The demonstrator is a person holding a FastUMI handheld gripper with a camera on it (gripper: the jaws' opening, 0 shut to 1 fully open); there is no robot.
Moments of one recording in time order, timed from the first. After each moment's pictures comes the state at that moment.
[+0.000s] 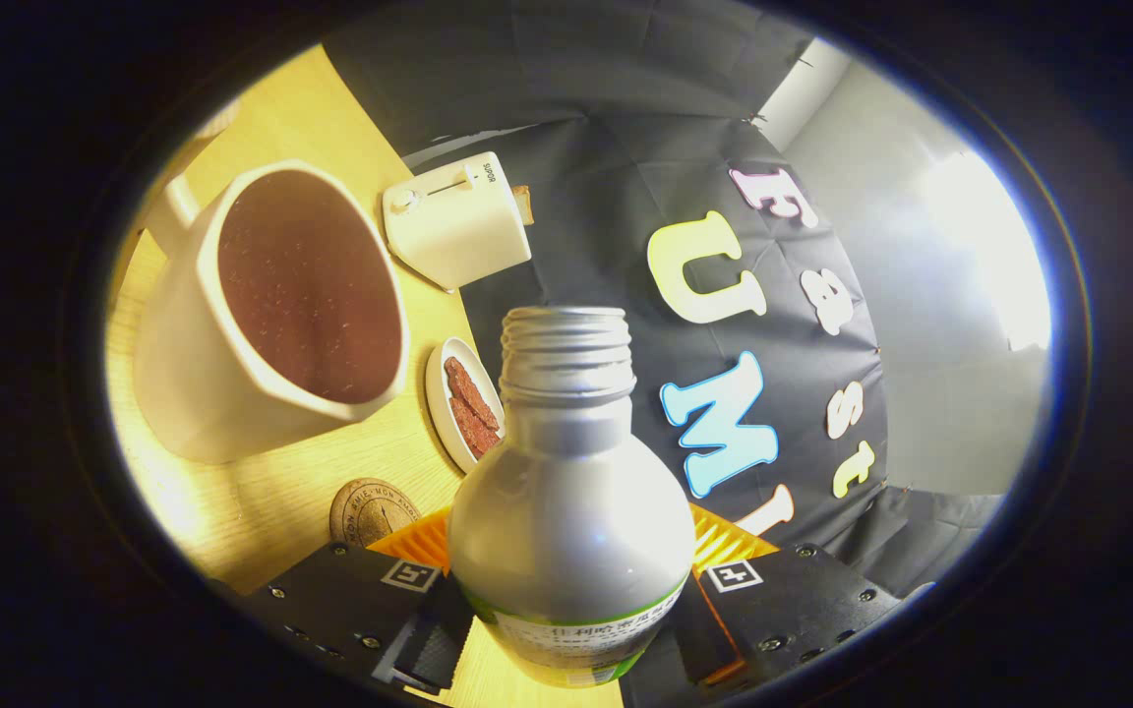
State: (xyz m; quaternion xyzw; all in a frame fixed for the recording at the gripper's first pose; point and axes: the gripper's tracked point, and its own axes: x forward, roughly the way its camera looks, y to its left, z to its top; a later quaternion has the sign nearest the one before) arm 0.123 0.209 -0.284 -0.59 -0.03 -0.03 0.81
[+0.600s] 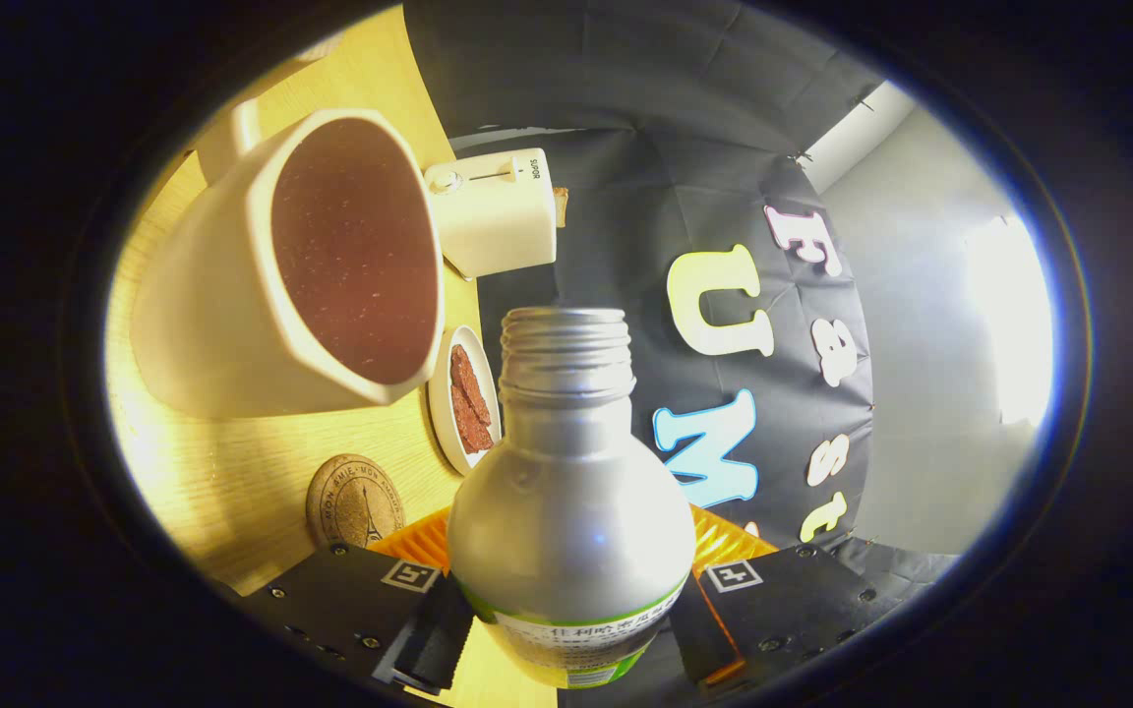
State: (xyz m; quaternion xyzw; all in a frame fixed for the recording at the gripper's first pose) arm 0.129 0.210 -0.277 -0.66 -0.05 -0.02 0.75
